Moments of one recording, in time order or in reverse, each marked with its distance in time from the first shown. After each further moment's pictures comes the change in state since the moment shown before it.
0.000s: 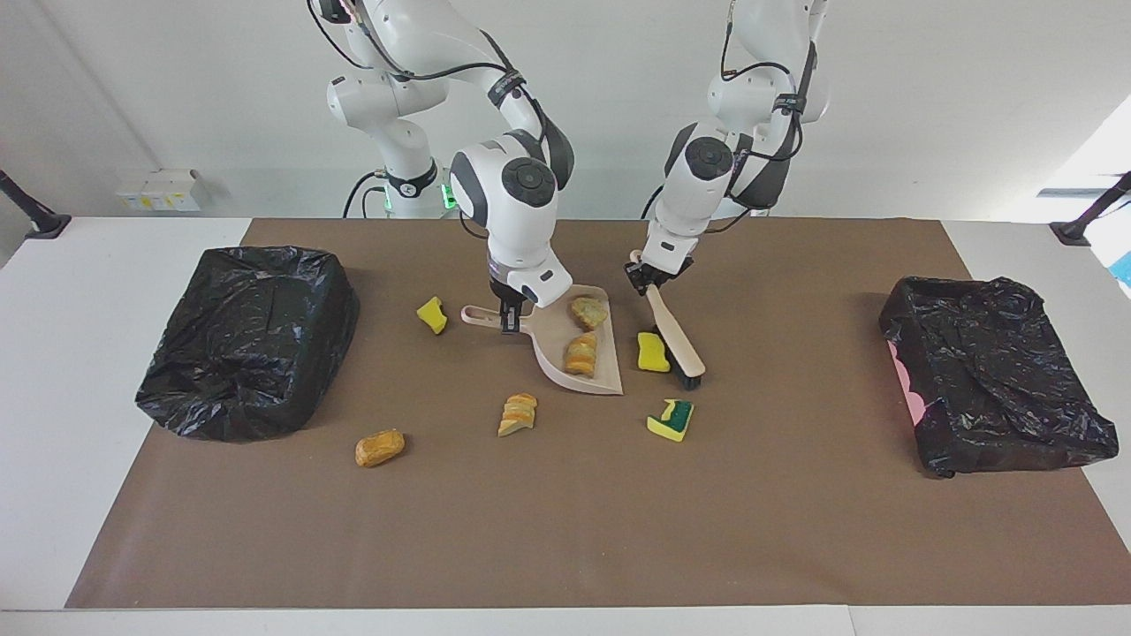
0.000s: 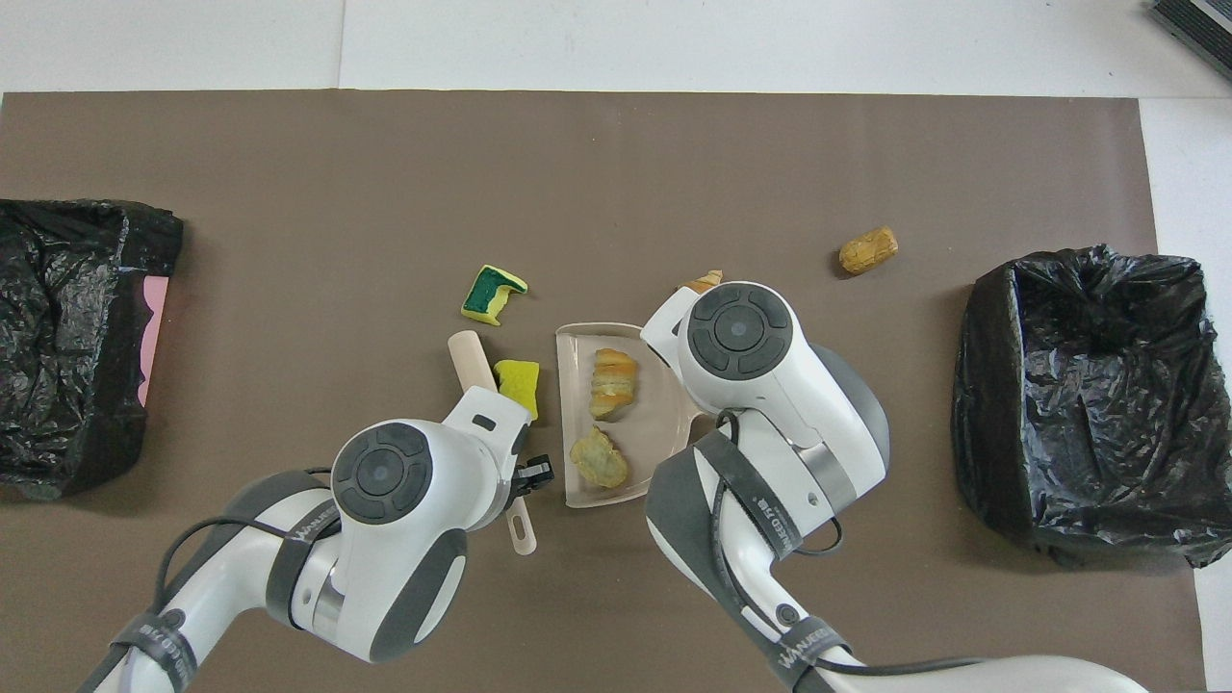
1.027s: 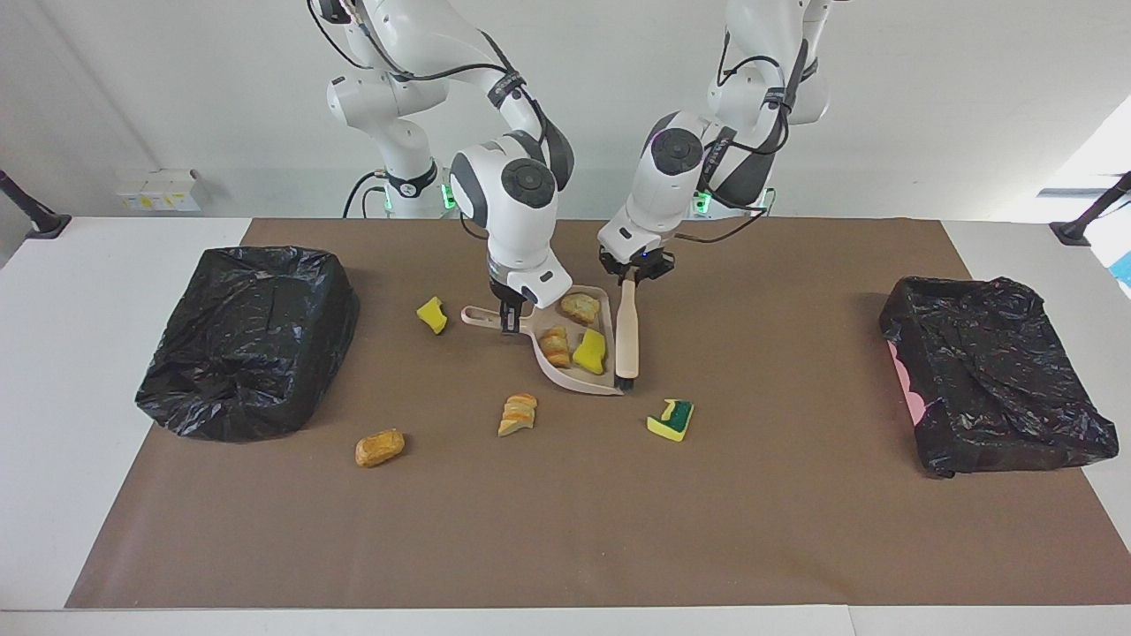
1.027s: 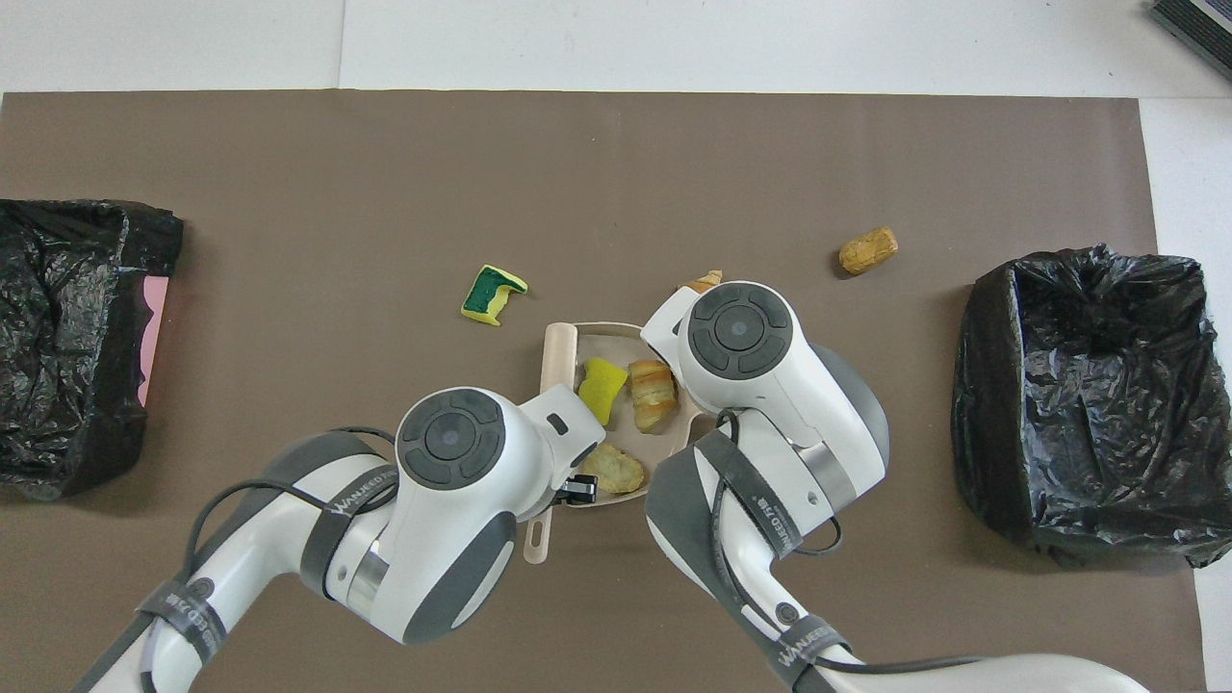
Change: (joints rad) left arm -0.019 0.054 0.052 0.186 0.156 -0.214 0.334; right arm -0.001 0.002 0.000 0.000 0.000 0.002 0.003
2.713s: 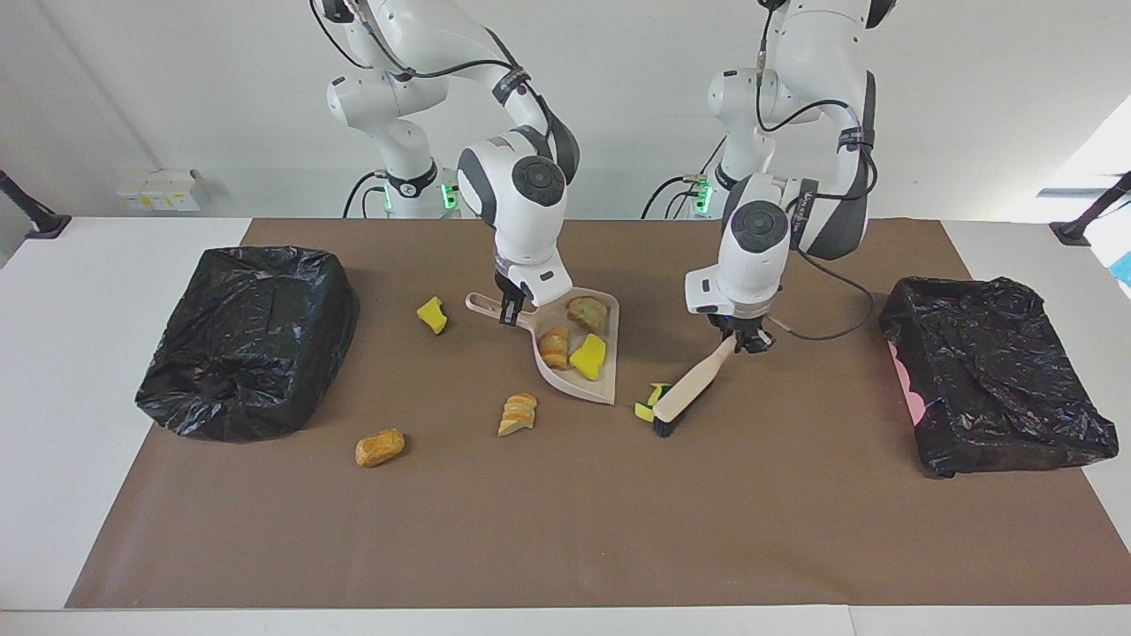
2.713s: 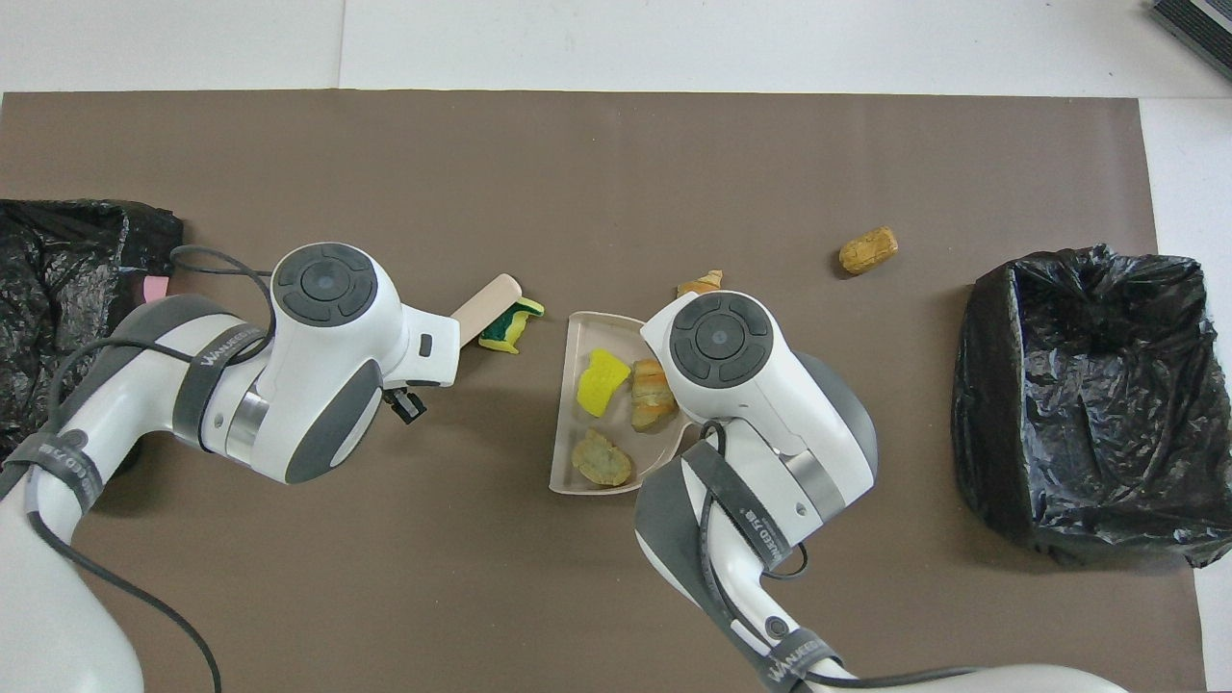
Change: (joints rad) left arm 0.047 0.153 0.148 0.142 0.263 -0.127 0.794; right arm 0.021 -0.005 0.002 0.000 0.000 -0.048 0.207
